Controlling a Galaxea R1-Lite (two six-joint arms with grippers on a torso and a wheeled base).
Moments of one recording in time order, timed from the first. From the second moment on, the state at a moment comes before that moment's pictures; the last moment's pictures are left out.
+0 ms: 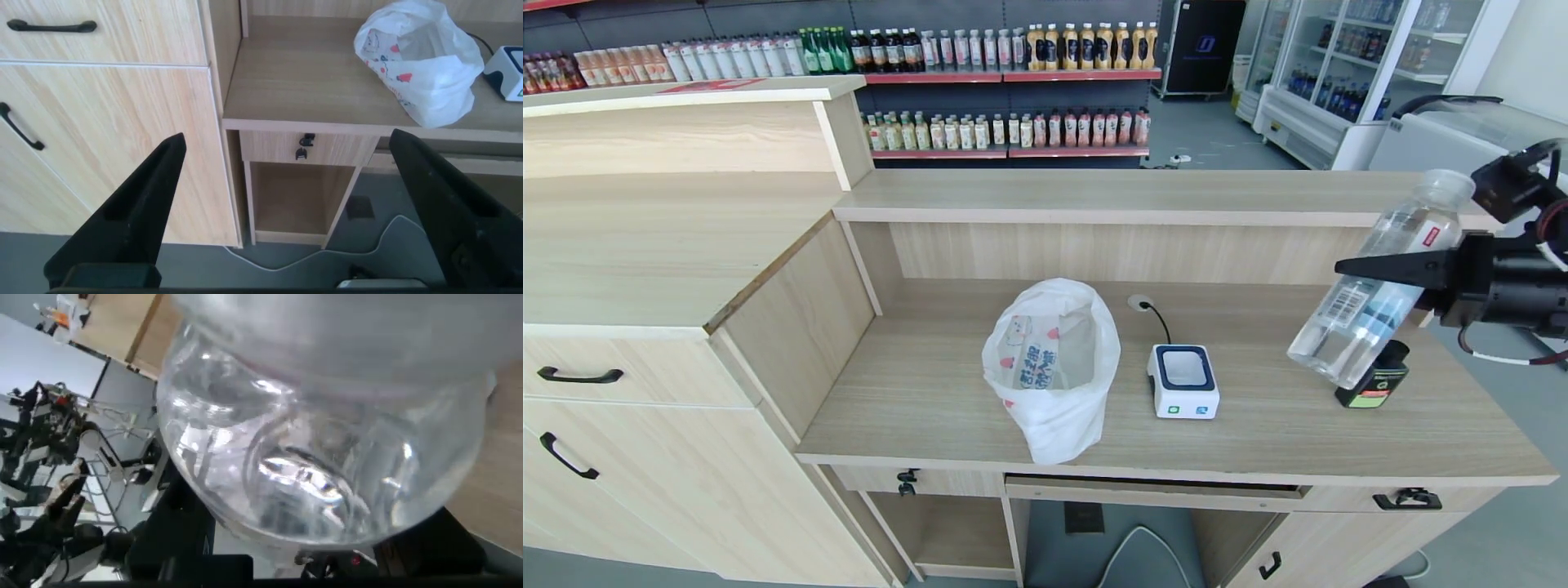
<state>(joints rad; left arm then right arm) 0.00 0.00 0.00 0.00 0.00 0.00 -0.14 1.54 -1.04 -0.13 0.99 0.26</state>
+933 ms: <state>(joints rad) 0.00 0.00 0.00 0.00 0.00 0.00 0.14 1.30 -1.00 -0.02 1.15 0.20</state>
